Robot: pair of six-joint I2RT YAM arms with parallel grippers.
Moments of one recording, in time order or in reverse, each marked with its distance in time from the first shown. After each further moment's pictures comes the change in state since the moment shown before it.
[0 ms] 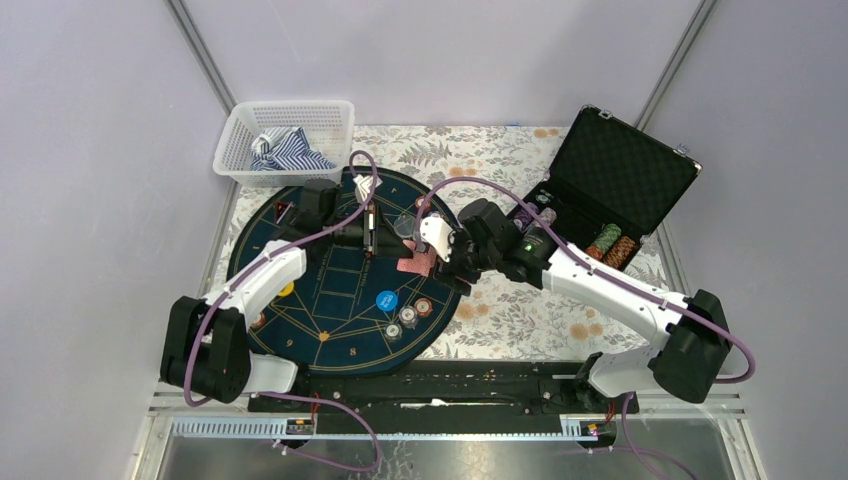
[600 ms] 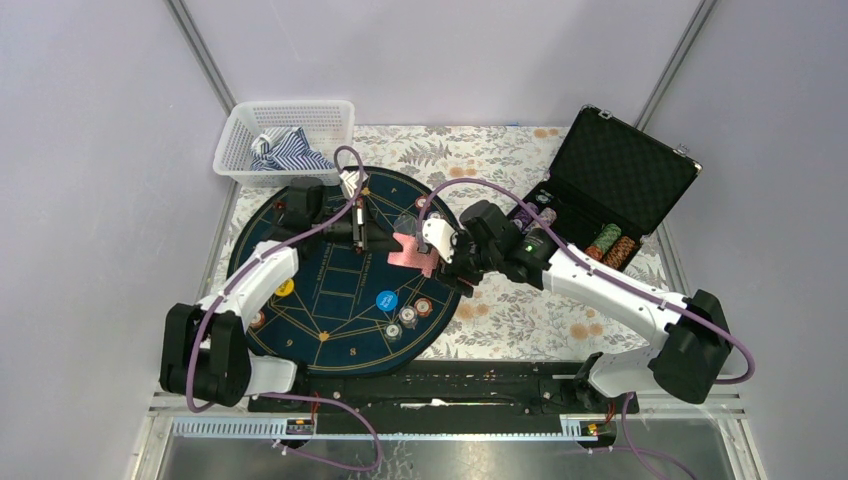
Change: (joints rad) left arm 0.066 -0.024 -0.004 0.004 0.009 -0.003; right arm -0.013 -0.003 -0.023 0.001 -0.002 0.008
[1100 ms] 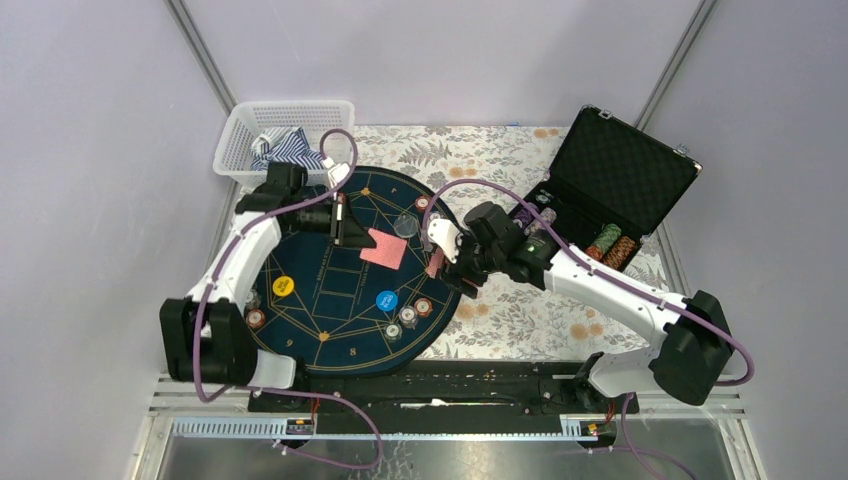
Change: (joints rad) left arm 0.151 0.033 0.220 -0.565 0.007 0.582; right arm -0.031 -0.004 -0.039 0.003 -0.003 0.011
